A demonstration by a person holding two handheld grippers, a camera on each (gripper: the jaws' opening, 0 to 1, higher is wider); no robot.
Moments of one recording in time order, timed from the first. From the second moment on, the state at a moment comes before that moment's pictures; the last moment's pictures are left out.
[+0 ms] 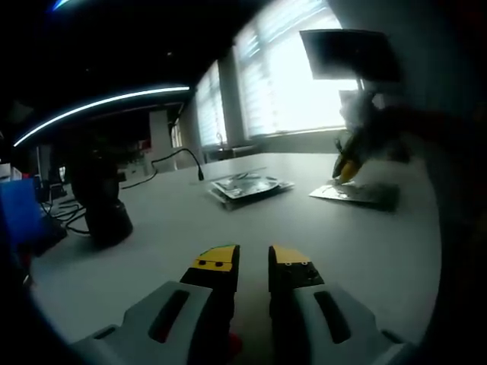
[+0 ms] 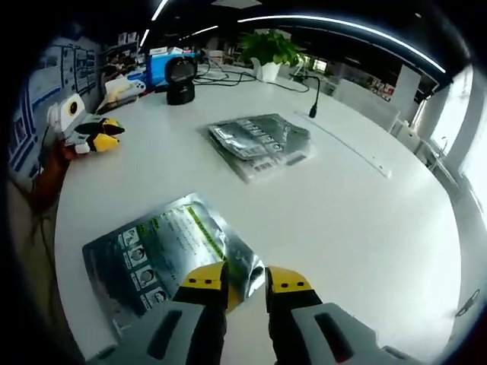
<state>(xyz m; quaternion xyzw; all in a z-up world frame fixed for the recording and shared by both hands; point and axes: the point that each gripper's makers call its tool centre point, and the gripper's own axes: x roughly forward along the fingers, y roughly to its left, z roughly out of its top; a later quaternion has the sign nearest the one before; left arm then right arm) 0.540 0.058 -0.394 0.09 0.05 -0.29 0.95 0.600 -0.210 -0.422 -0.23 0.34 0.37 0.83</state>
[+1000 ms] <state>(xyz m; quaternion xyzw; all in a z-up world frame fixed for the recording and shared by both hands) 0.541 0.059 -0.394 0.09 0.06 -0.29 0.95 0.604 -0.212 -0.426 -0.20 0.35 0.39 0.83</state>
